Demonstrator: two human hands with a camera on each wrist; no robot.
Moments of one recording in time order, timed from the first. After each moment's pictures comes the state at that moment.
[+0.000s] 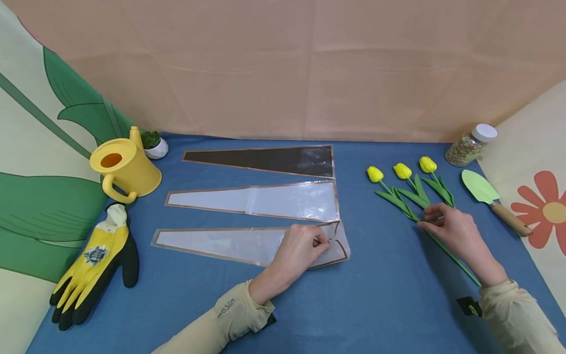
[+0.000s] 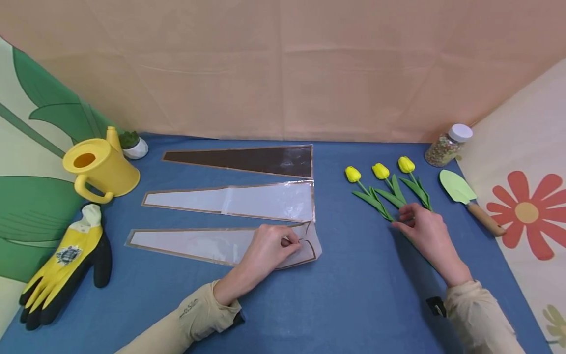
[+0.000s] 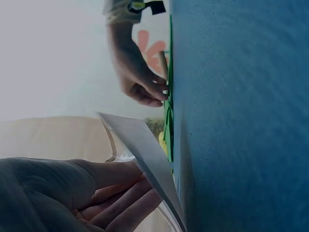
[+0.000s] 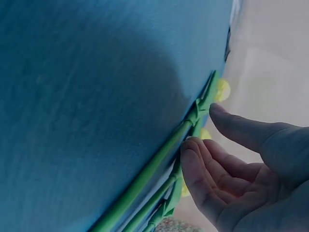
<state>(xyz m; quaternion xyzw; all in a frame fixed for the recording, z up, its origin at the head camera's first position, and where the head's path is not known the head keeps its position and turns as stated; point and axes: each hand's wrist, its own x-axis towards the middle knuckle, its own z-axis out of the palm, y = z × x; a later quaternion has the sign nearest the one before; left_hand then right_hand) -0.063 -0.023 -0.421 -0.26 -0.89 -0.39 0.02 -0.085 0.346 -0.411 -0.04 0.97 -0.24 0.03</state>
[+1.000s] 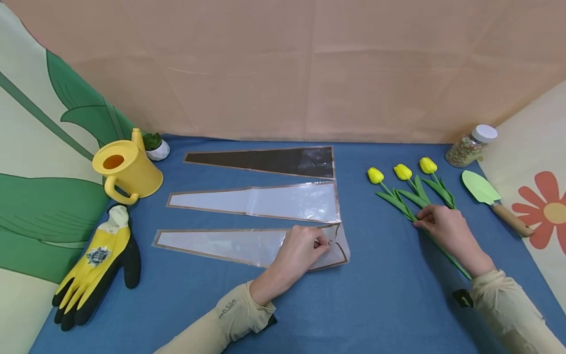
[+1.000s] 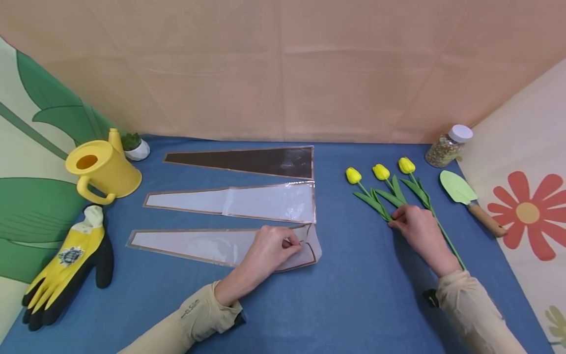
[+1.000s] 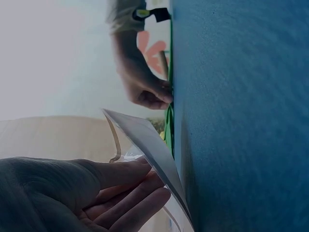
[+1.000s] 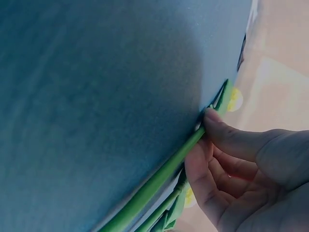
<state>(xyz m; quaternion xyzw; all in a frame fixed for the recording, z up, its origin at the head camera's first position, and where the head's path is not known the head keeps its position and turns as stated) -0.063 -0.025 -0.423 -0.27 -0.89 -0.38 0.01 -0.102 0.343 -0.420 -0.07 0.97 -0.21 0.04</state>
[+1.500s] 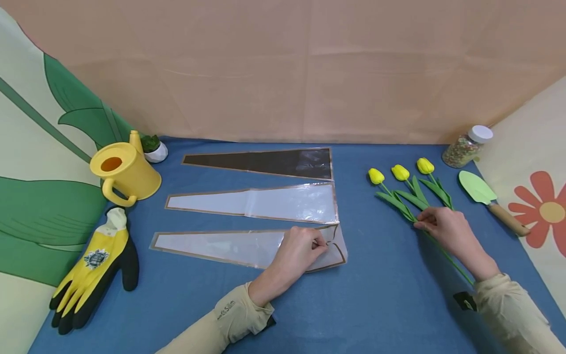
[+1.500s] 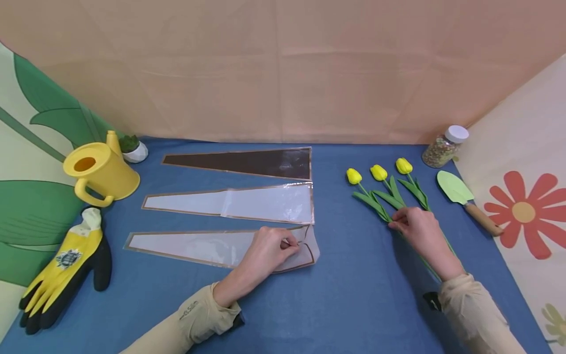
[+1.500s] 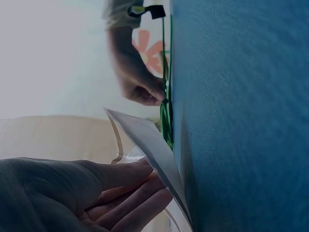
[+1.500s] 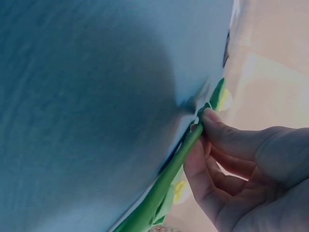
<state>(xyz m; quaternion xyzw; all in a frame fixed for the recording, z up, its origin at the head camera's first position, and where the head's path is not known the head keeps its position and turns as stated) -0.064 -0.024 -0.426 -0.26 -0.89 -0.37 0.01 -0.095 0.340 -0.408 -0.08 0.97 -0.21 0.05</state>
